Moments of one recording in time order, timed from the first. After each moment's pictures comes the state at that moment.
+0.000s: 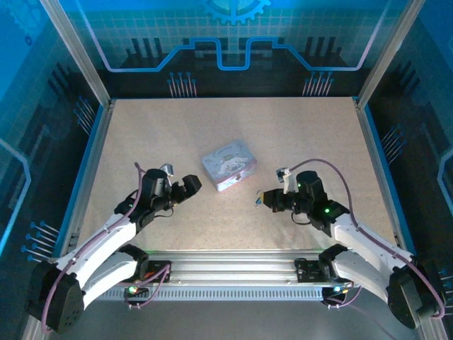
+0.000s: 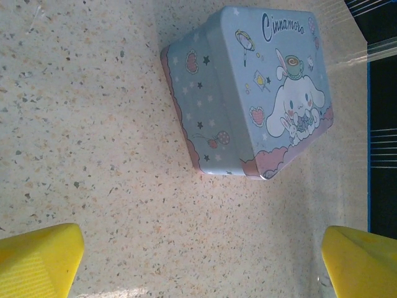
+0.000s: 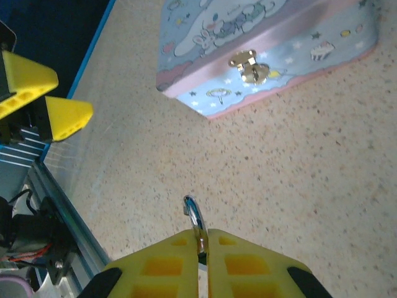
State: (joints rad) left arm -0.38 0.91 0.47 -0.23 0.18 -0.92; right arm 0.48 0.91 0.42 -0.13 -0.45 0.51
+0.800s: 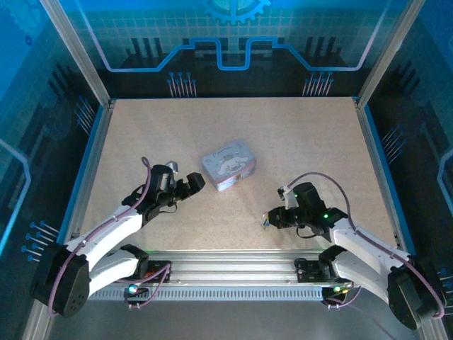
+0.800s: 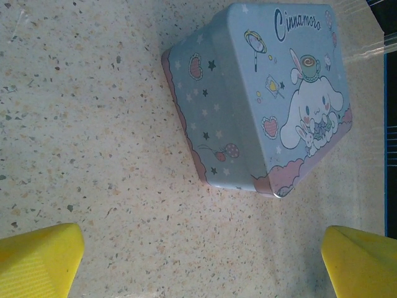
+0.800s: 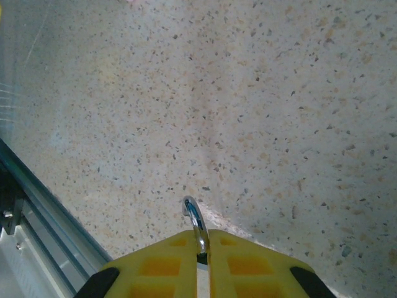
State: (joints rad) left arm -0.38 1.05 0.49 -0.14 0.19 -0.89; right arm 0.49 0.94 0.33 -0.29 -0.44 0.49
